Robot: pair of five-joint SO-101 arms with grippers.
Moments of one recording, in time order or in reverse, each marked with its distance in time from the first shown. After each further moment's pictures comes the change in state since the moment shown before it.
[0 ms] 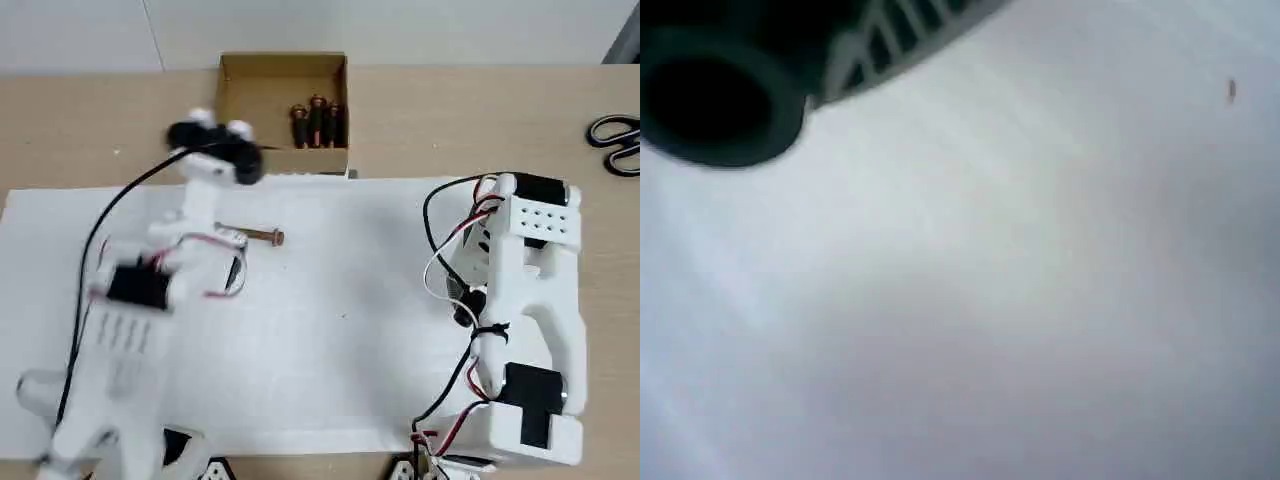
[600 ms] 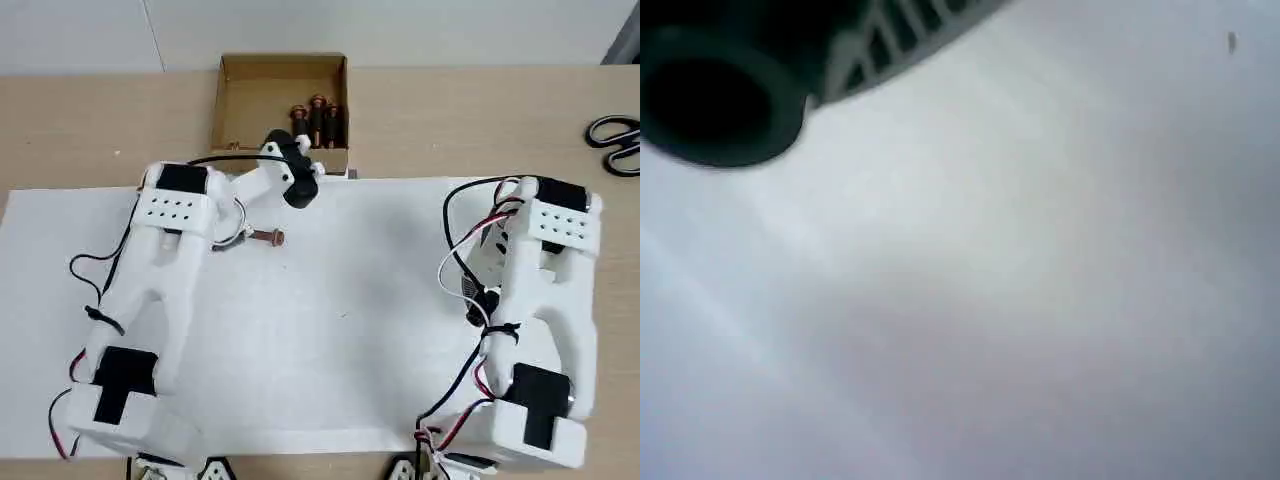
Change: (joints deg) left arm -3.9 37.2 -22.9 2.5 -46.8; right arm 4.5 0.0 0.0 -1.1 0.0
